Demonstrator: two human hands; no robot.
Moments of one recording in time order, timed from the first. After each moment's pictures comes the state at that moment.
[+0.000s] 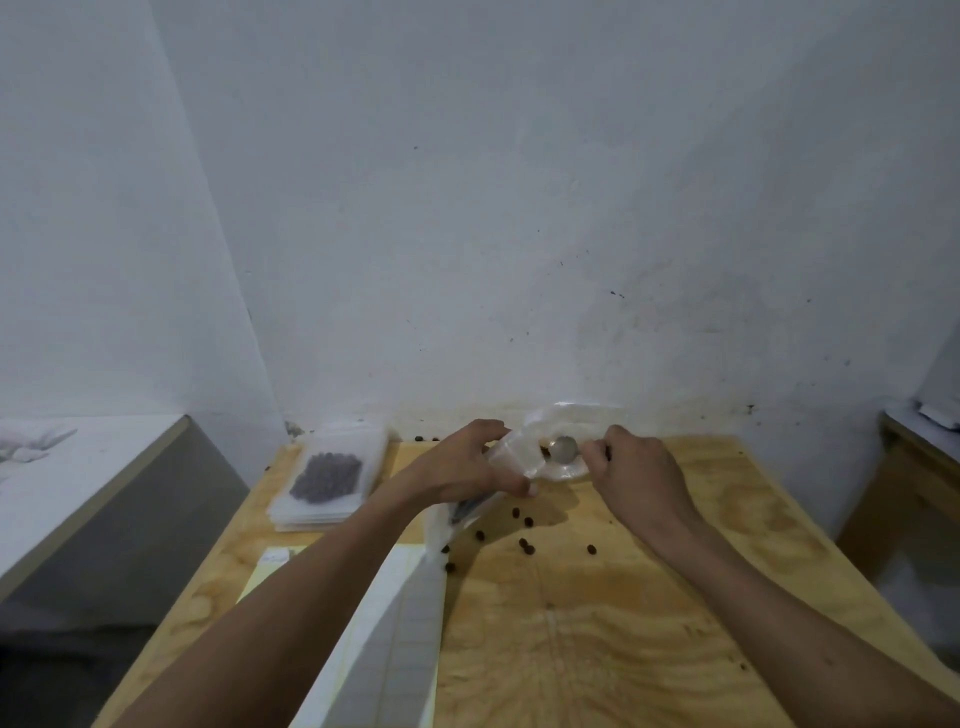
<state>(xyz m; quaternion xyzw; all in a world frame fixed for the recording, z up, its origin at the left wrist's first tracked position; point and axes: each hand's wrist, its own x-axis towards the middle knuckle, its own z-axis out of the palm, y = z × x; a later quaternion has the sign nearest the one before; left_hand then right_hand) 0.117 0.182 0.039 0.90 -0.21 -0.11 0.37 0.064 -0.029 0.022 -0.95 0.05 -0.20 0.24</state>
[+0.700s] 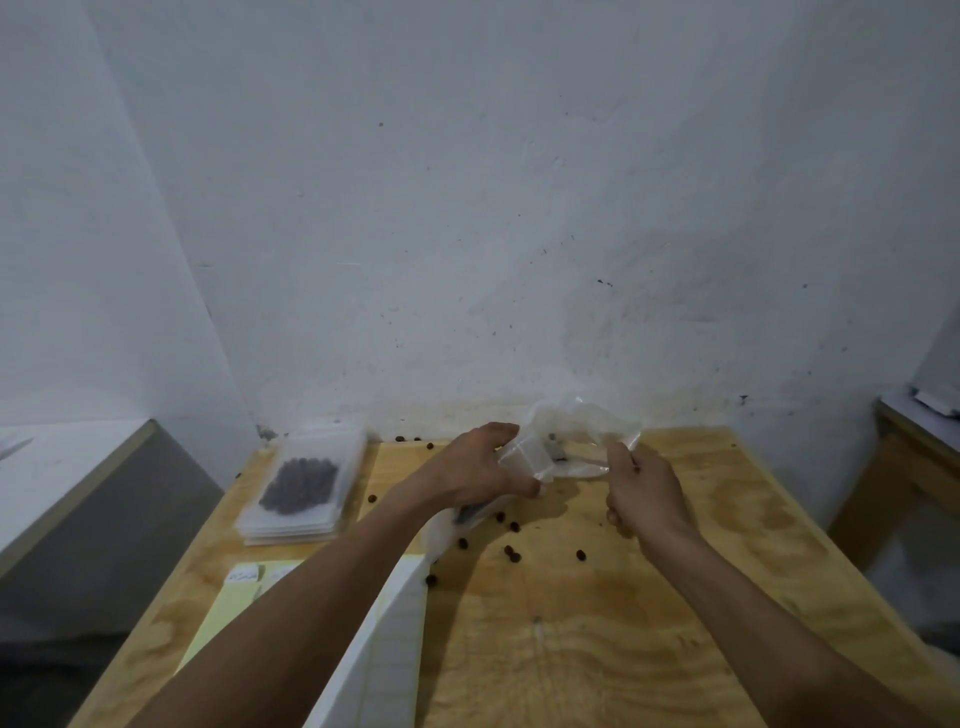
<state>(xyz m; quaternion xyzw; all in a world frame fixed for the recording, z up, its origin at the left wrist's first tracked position) 0.140 0.153 0.018 0.91 -0.21 -0.11 0.34 0.077 -0.047 -0.012 -0.82 0.20 -0.12 0.53</state>
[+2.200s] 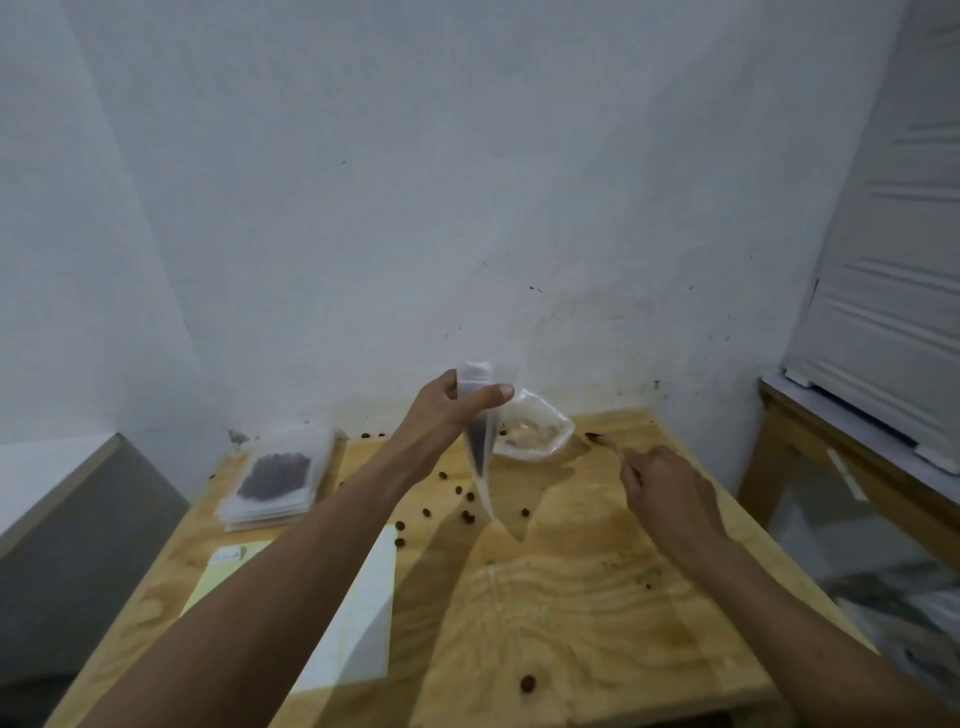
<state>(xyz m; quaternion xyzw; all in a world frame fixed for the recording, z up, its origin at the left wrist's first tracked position) 0.086 0.138 0.061 0.75 -0.20 -0.04 0.63 -0.010 -0.114 -0.015 -0.96 0.12 -0.24 0.08</state>
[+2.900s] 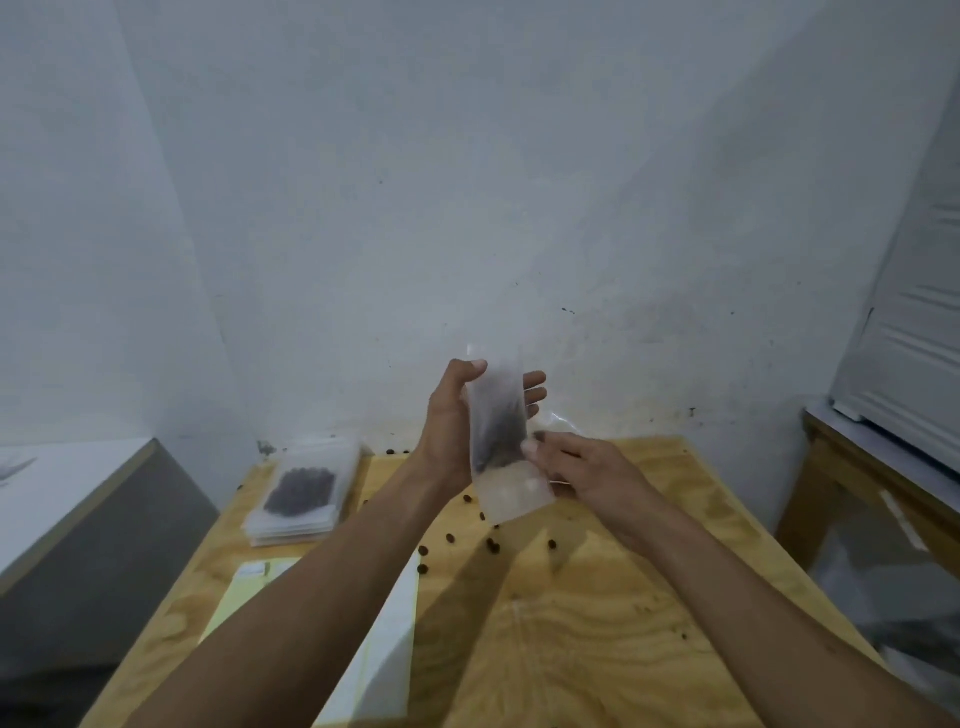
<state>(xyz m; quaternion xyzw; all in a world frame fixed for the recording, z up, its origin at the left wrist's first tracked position) 0.083 0.136 0.088 0.51 -0.16 -0.21 0.82 0.017 -0.027 0.057 -0.74 -0.01 0.01 0.67</state>
